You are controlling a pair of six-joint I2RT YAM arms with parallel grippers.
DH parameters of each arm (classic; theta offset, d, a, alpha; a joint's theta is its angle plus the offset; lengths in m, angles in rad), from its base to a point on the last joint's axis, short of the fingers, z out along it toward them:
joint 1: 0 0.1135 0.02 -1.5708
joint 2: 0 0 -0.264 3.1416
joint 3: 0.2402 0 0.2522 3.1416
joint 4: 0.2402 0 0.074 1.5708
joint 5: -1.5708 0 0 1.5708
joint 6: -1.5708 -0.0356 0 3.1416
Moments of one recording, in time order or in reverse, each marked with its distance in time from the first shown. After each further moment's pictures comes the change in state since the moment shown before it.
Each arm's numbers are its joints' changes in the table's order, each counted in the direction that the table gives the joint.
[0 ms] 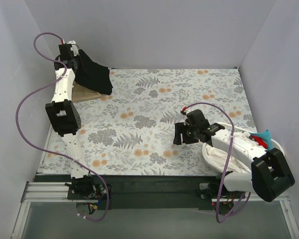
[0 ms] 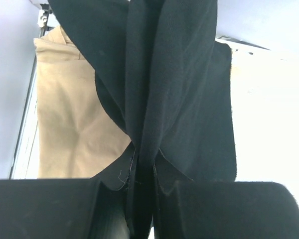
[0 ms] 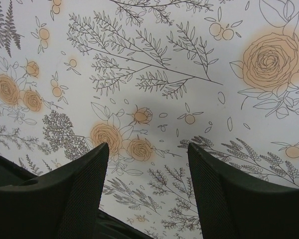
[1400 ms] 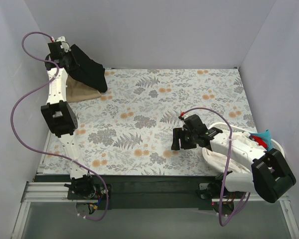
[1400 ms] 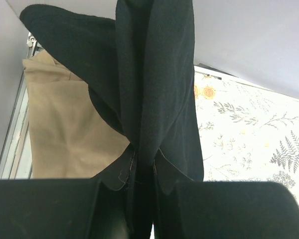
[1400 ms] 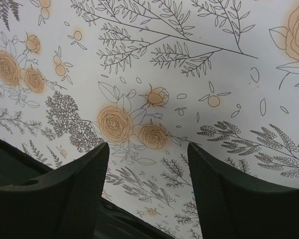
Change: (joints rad) left arm 0.072 0.000 0.054 -0.034 -0.167 0.093; right arm 0.063 -0.014 -0.062 -0.023 0.022 -0.062
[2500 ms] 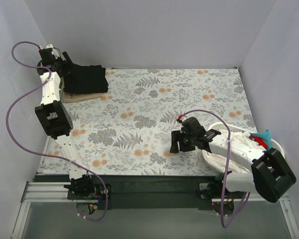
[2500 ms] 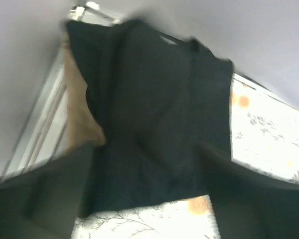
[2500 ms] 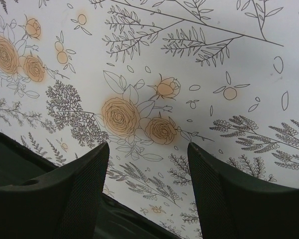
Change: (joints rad) left arm 0.090 -0.017 -0.112 -0.053 0.007 0.070; right arm 0.044 0.000 -0.021 -0.012 0.000 -0.021
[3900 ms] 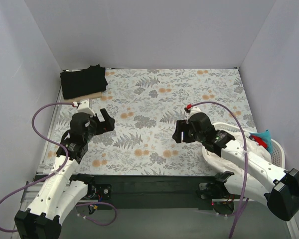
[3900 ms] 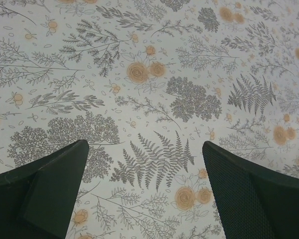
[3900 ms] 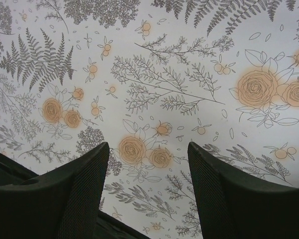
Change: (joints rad) left arm -0.551 -1.528 -1.562 -0.165 0.184 0.205; right arm 0.010 -0.220 0.063 0.002 -0.188 0.016
